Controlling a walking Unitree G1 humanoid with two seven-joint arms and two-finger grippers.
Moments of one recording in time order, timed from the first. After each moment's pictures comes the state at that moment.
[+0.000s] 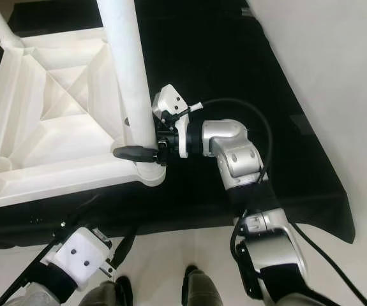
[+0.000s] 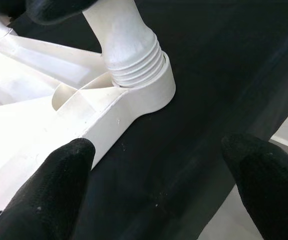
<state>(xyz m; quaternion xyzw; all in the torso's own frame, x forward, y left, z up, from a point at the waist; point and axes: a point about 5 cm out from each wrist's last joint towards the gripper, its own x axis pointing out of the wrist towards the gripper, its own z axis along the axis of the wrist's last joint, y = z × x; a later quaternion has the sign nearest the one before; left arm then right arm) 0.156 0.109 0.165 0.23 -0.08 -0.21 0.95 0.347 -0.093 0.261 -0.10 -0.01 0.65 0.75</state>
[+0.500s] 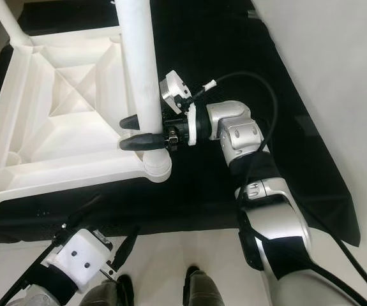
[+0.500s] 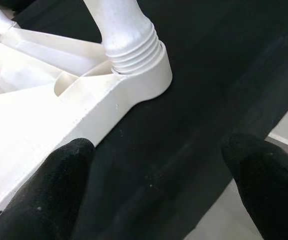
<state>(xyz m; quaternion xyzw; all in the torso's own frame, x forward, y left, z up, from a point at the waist) 0.154 0.108 0.164 0.23 -0.07 -0.22 0.95 0.357 -0.098 0.277 -0.10 -0.02 0.73 0.67</state>
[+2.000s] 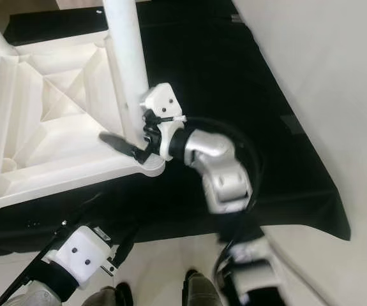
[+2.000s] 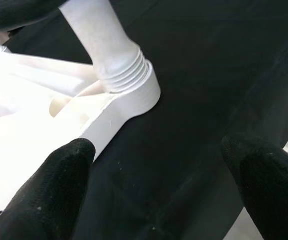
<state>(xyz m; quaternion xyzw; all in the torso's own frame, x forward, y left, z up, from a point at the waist) 0.158 0.108 0.167 0.23 -0.08 -0.21 0.95 0.326 -0.078 0.272 -0.16 -0.09 0.59 0.79</state>
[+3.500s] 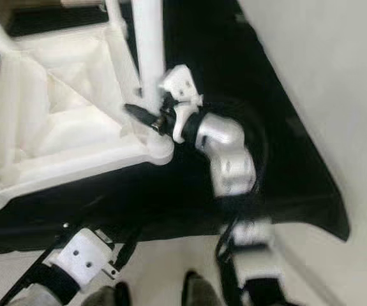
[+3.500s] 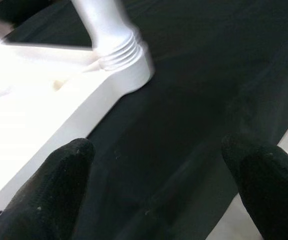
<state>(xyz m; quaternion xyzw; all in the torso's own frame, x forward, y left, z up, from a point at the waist) 0.157 0.107 0.166 0.23 -0.08 -0.22 0.95 0.320 -0.083 0.244 -0.06 -0.13 0.28 0.95</state>
